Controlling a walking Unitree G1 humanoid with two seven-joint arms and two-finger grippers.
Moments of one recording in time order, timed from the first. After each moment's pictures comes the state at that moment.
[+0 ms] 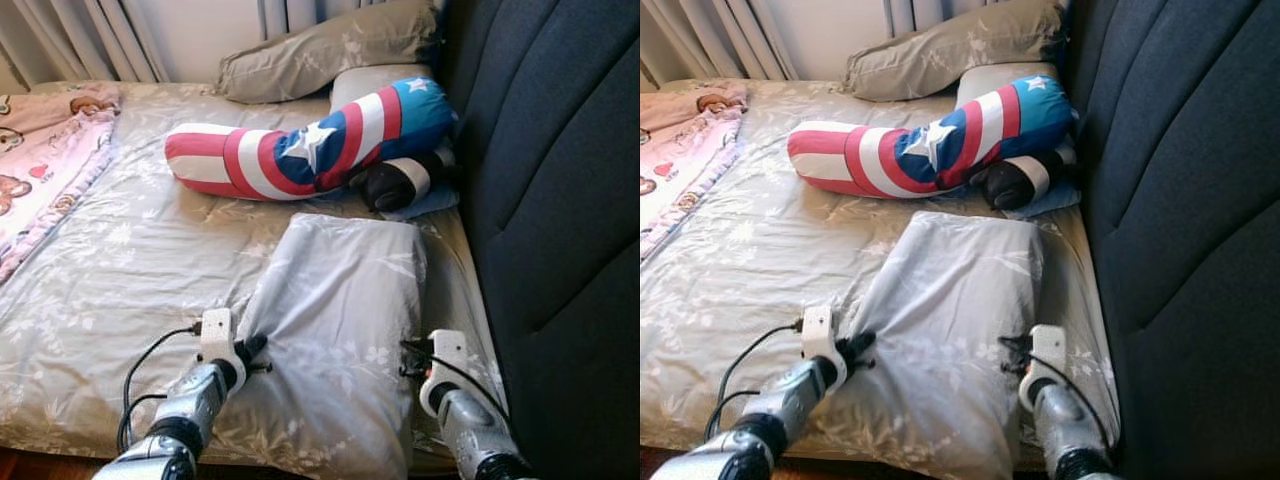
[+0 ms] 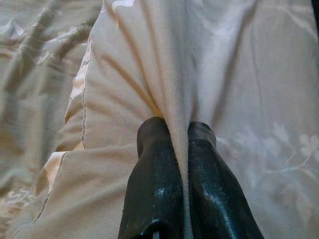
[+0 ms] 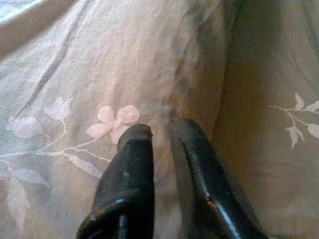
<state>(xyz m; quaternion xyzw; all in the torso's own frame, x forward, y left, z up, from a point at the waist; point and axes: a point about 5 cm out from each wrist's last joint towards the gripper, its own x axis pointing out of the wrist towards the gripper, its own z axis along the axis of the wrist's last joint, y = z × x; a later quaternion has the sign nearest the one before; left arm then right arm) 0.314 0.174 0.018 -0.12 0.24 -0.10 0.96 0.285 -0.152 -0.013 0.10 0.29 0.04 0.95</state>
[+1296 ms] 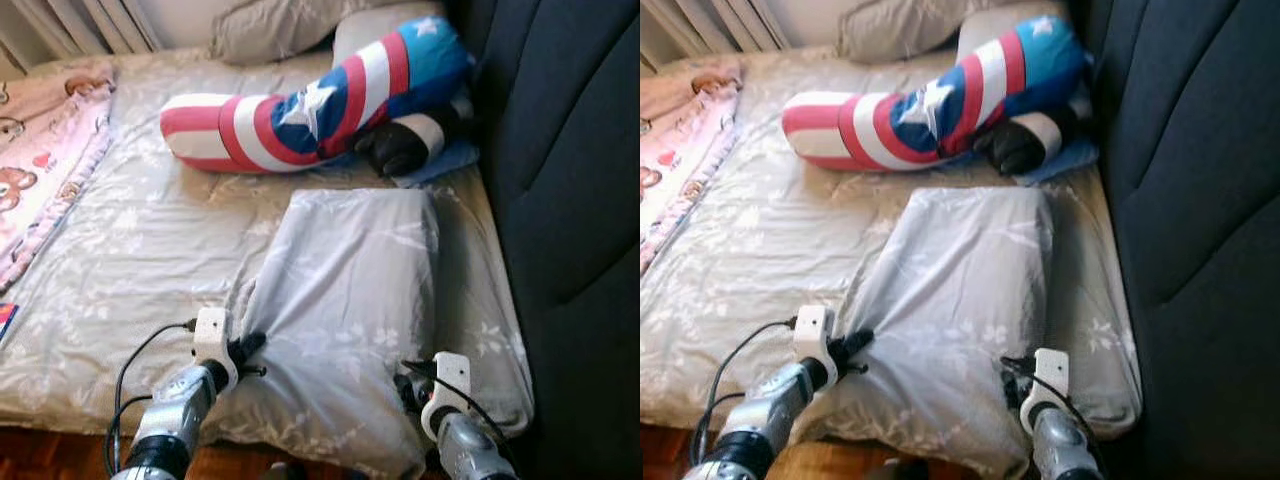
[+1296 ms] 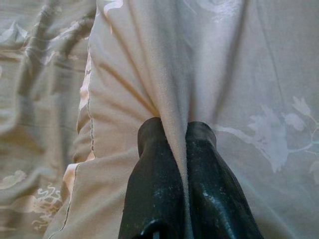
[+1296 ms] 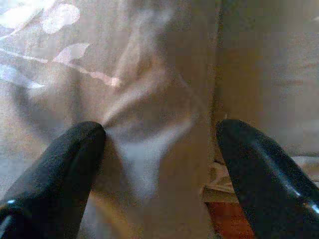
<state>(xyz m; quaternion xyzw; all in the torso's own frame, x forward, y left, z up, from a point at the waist) 0.308 0.182 0.037 -0.10 0.20 -0.15 0.96 0.262 -0.148 -0.036 0.12 0.33 0.00 0.94</state>
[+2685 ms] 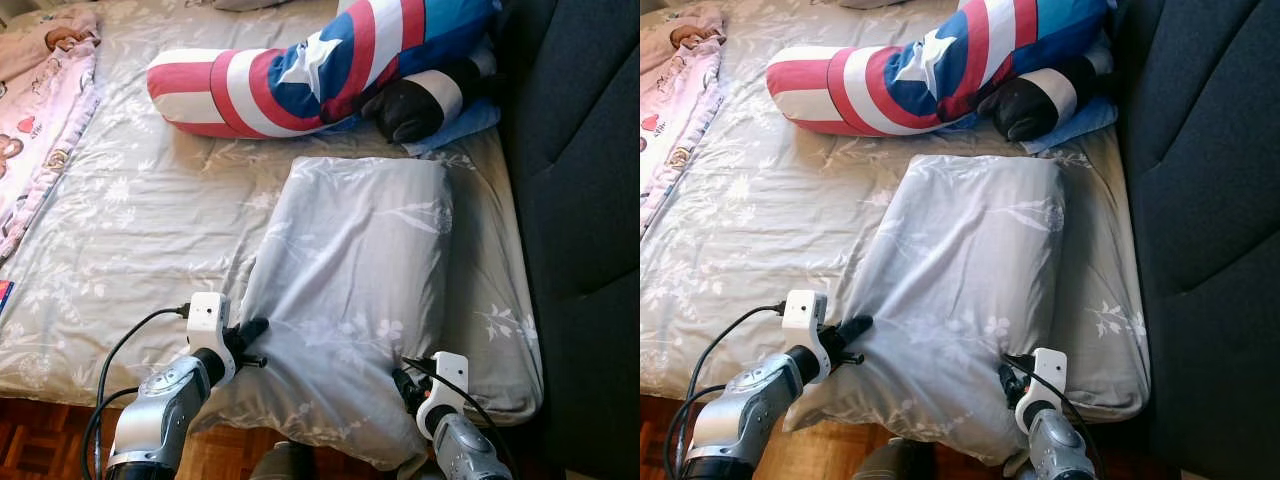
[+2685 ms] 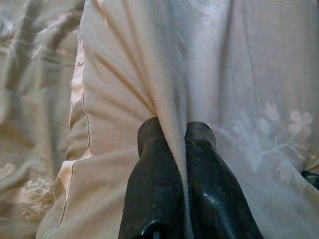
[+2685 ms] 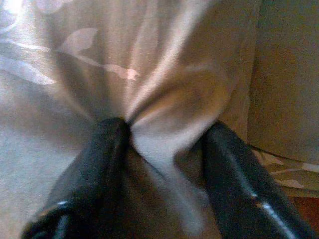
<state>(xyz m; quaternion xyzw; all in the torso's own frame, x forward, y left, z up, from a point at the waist) 0.289 0.173 0.086 -0.11 0.17 -0.17 0.96 0.258 -0.141 -0.038 0.16 0.31 0.02 0.94</state>
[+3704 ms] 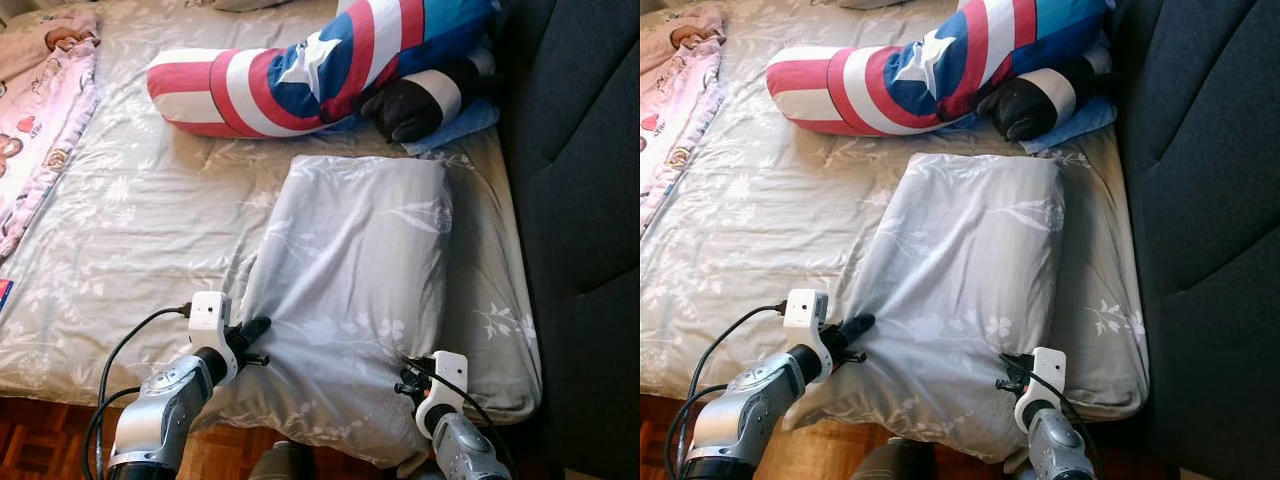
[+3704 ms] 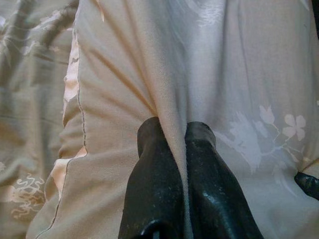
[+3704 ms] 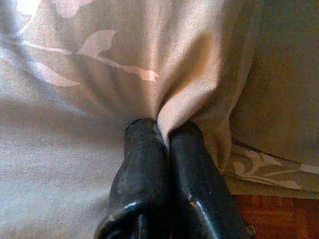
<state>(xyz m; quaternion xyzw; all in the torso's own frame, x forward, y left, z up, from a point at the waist) 0.289 0.171 0.086 -0.12 0.17 -0.17 0.96 0.259 -0.141 -0.037 0.16 0.31 0.03 0.94</state>
